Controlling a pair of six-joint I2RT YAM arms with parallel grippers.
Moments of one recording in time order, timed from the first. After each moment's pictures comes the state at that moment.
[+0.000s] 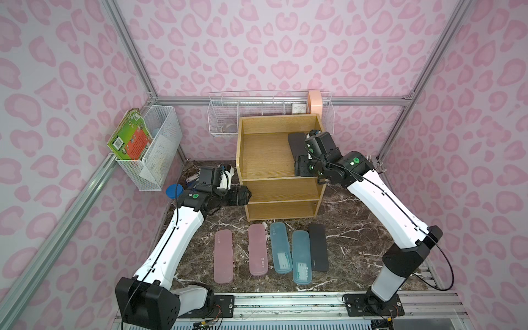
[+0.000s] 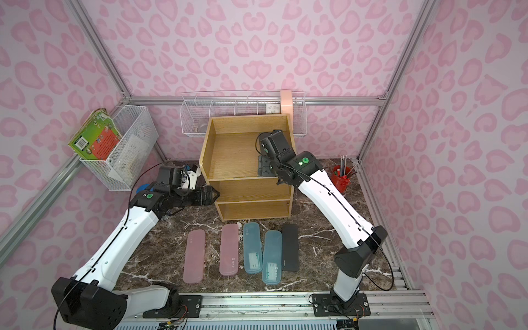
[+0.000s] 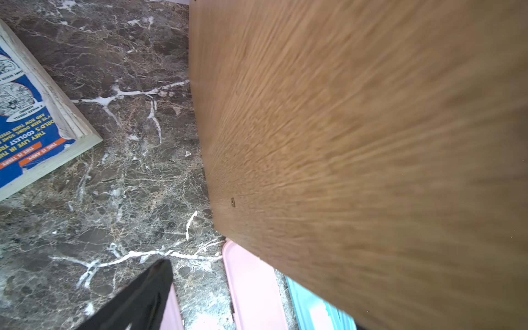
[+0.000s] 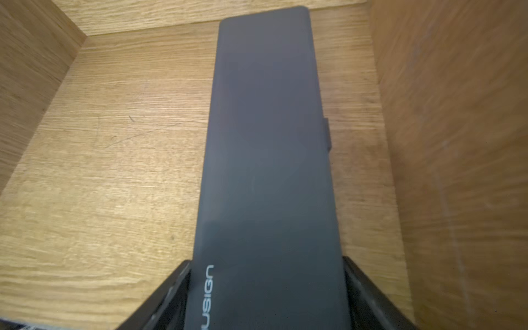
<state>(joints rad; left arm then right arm) -0.21 1.27 1.22 -0.77 0.28 -0.28 0.73 1.74 2.09 -1.07 0.30 0.48</state>
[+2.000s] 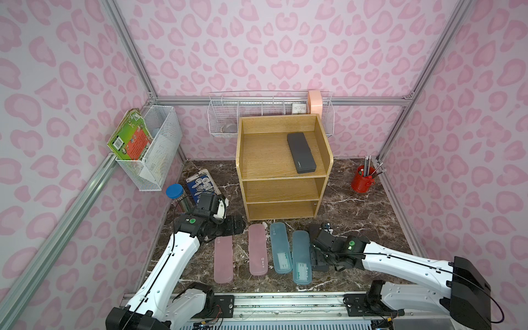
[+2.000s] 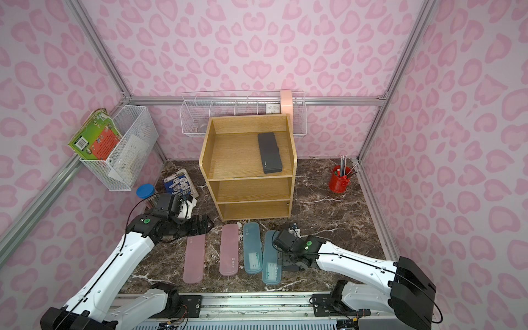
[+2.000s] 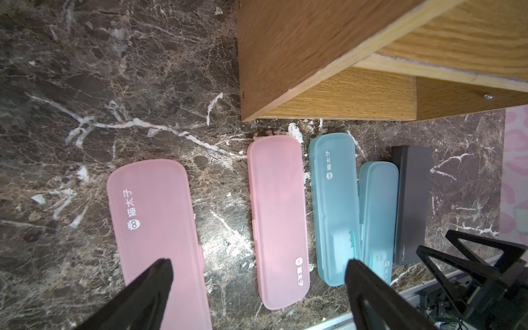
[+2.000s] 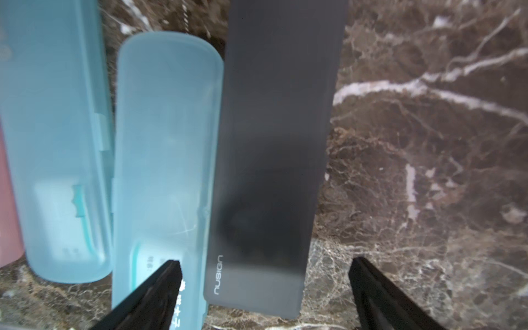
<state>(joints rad) -0.21 1.04 0.91 -0.92 0.25 -0.37 1.03 1.18 0.66 -0.76 0.22 0.90</state>
